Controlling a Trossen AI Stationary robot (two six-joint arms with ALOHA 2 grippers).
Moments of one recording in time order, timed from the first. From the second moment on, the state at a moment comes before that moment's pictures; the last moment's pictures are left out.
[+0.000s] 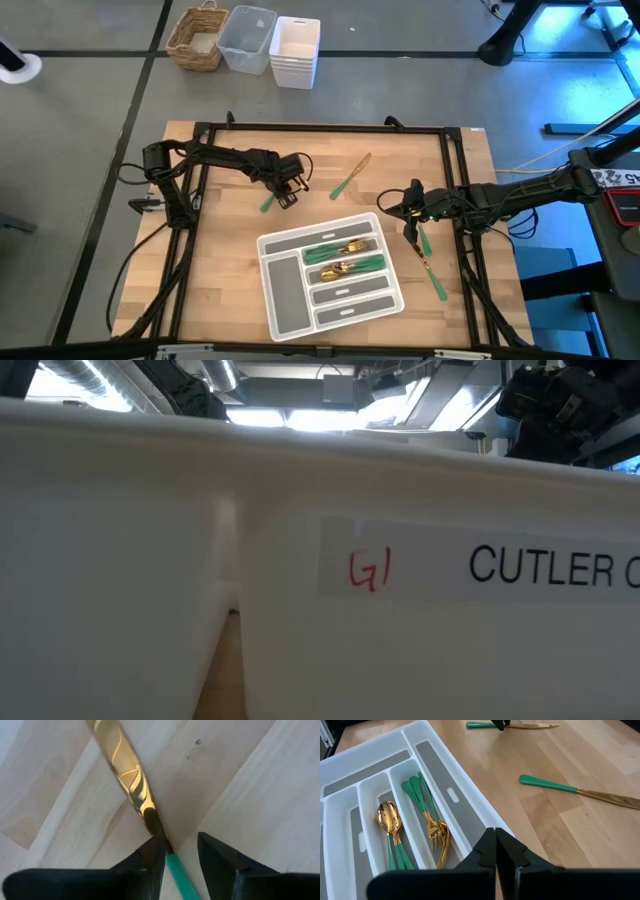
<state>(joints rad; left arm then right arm) 0.34 1.75 0.99 -0.59 -0.16 -0.25 0.15 0.80 0.48 -0.29 0.22 0.36</state>
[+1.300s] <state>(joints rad) 0.38 1.77 1.05 -0.71 -0.14 -0.53 0.15 0.52 0.25 -0.29 0.16 0.26</state>
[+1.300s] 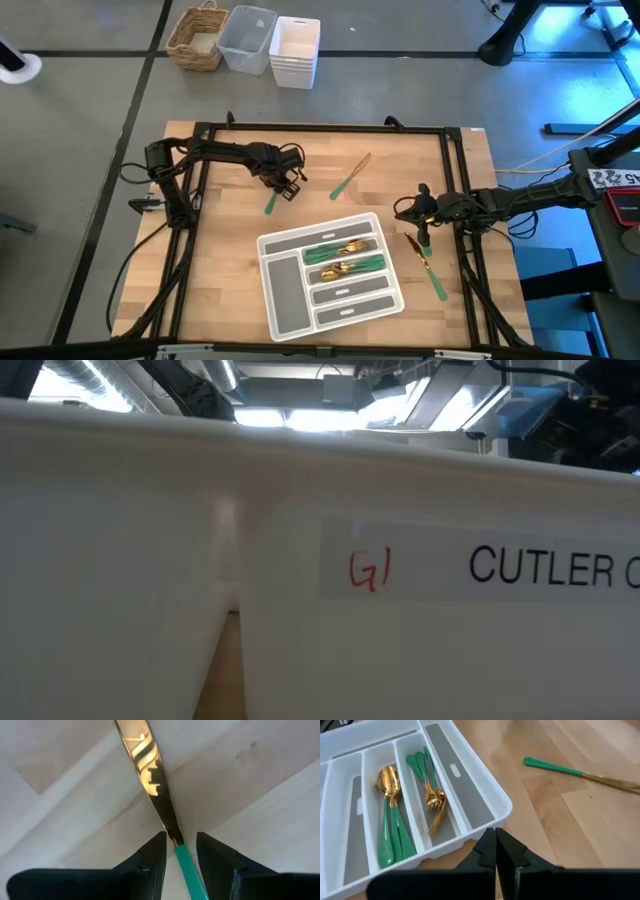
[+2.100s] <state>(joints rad) 0.37 1.84 1.06 -0.81 -0.07 -0.36 0.15 0.50 0.24 -0.29 0.17 0.28</state>
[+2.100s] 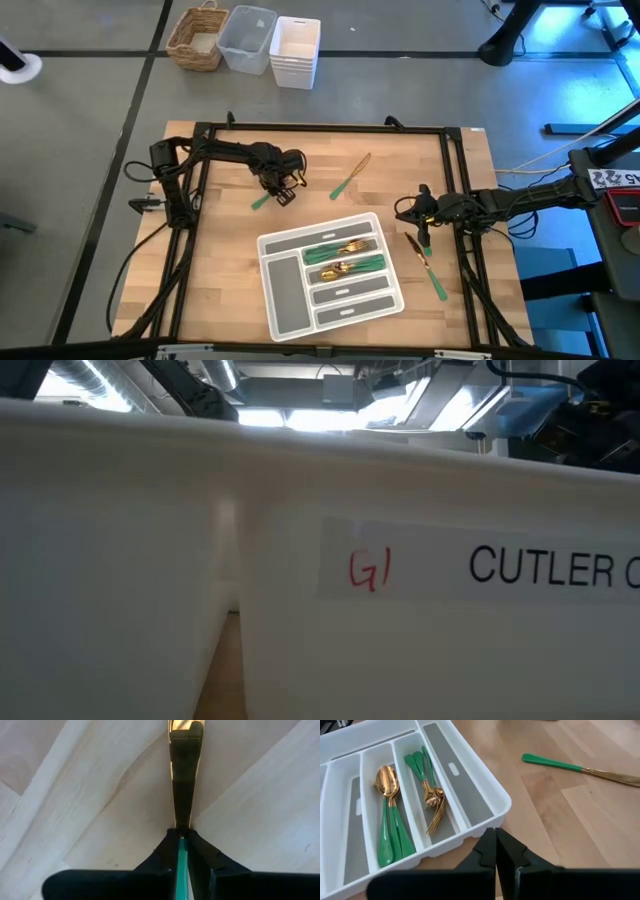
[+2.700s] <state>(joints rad) 0.37 1.83 1.05 -0.74 -0.02 -0.28 0.15 0.67 0.24 0.20 0.44 0.01</state>
